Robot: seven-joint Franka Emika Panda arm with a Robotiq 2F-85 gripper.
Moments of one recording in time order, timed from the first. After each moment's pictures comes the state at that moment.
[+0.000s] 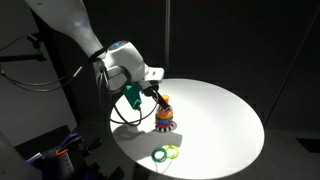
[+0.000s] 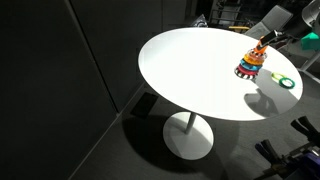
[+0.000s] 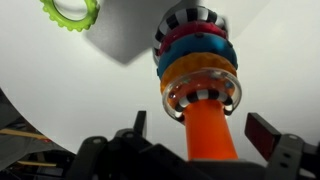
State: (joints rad) arm -0.09 0.21 -0.08 -2.55 0.16 3.27 -0.02
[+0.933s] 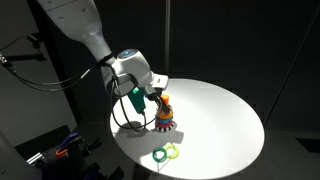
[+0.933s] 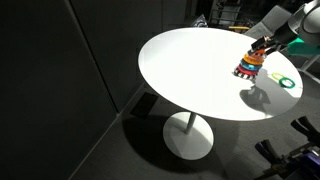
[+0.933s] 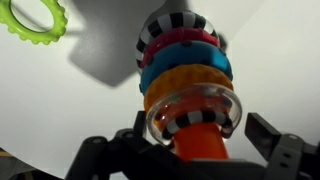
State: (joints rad) arm -0.33 0.33 0.17 -2.47 0.16 3.27 -0.02
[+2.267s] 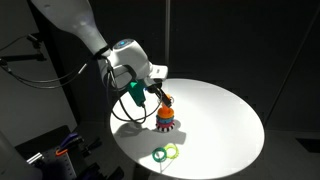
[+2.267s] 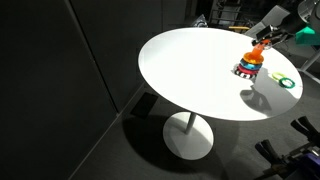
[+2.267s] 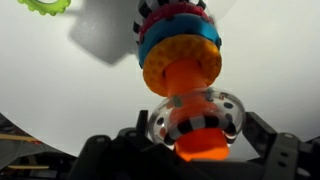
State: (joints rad) arm -0.35 0.23 0.19 -2.50 0.16 3.26 -0.03
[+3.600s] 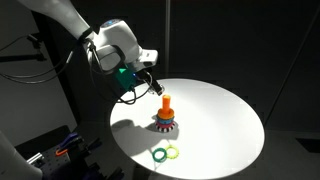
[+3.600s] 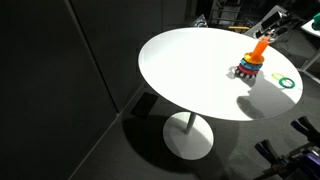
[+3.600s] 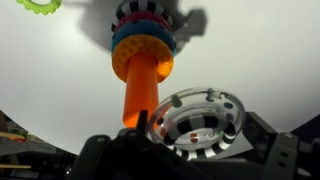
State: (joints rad) arm -0.32 0.02 0.24 -2.57 0.20 3.09 -0.03
